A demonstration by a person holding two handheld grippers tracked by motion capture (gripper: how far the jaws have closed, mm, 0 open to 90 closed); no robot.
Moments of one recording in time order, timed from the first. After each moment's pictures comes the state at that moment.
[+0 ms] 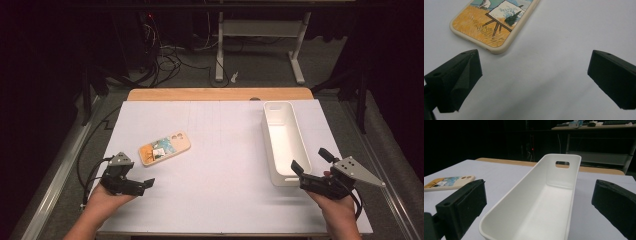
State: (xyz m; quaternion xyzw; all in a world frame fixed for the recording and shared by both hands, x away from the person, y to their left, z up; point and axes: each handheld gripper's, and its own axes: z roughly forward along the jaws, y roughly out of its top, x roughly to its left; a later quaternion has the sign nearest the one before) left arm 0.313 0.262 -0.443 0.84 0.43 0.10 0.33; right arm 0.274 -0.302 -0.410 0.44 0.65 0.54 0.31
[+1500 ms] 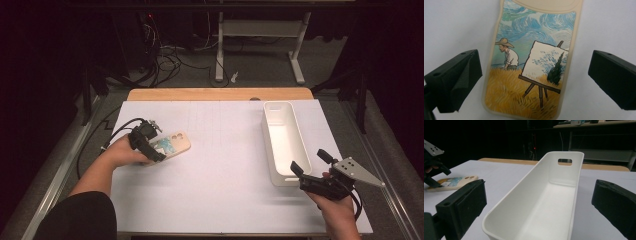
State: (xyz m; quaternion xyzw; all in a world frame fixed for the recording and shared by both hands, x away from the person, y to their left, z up) left arm 0.444 0.218 -0.439 0.93 0.33 0.03 0.15; right arm 0.274 -0.303 -0.414 0.44 0.64 0.55 0.30
